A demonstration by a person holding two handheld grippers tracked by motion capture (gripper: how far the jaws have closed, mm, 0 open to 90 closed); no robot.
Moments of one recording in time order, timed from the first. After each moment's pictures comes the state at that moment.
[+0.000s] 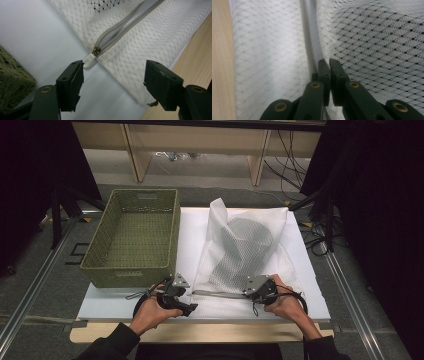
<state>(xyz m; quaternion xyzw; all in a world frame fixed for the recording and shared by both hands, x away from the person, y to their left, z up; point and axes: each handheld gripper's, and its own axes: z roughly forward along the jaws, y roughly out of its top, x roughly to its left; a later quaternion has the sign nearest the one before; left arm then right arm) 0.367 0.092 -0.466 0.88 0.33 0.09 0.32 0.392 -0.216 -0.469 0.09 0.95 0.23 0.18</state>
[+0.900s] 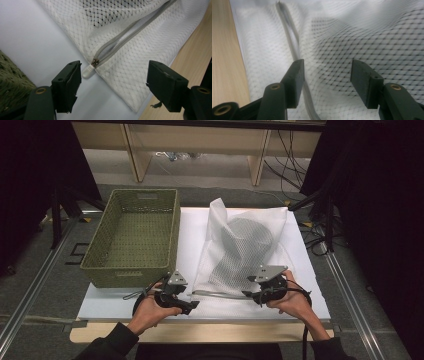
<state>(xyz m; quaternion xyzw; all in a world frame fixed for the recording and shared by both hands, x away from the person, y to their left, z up) 0.365 0.096 -0.456 0.86 0.34 0.08 0.38 0.394 -0.235 -0.439 0.19 0.90 0.35 0.16</state>
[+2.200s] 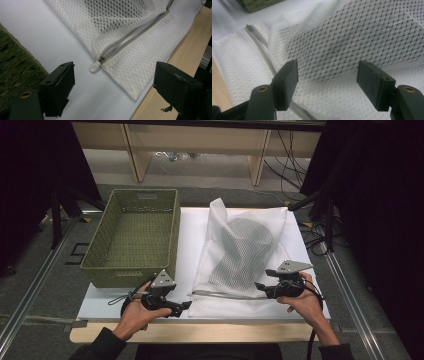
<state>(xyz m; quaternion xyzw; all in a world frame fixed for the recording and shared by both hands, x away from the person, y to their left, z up) 0.350 0.122 -0.447 0.84 0.34 0.10 0.41 0.395 -0.277 -0.441 0.32 0.84 0.41 0.17</state>
